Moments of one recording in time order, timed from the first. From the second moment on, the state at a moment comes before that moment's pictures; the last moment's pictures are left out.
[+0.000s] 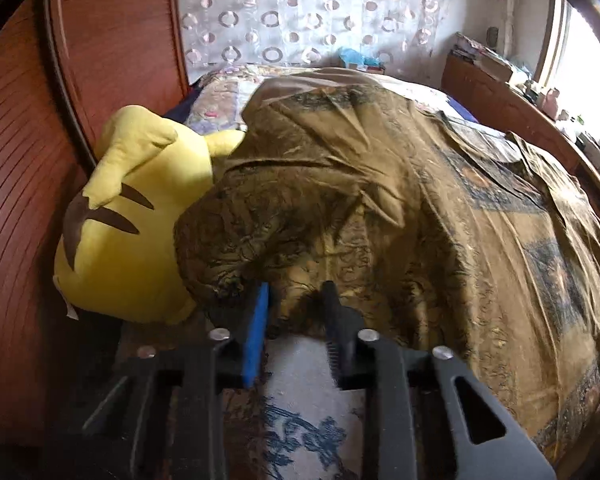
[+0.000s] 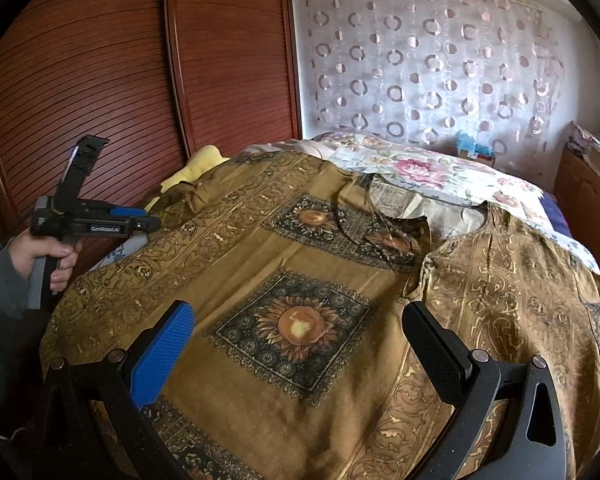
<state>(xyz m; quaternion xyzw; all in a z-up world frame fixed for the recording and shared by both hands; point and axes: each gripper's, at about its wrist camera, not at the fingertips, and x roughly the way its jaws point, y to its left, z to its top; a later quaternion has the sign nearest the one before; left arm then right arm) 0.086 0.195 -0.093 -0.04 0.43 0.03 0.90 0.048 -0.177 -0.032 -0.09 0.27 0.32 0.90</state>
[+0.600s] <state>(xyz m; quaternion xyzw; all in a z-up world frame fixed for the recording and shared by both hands) 0.076 0.190 -0.057 -0.04 0.38 0.00 0.92 0.054 -0.165 -0.043 -0.09 0.27 0.31 0.91</state>
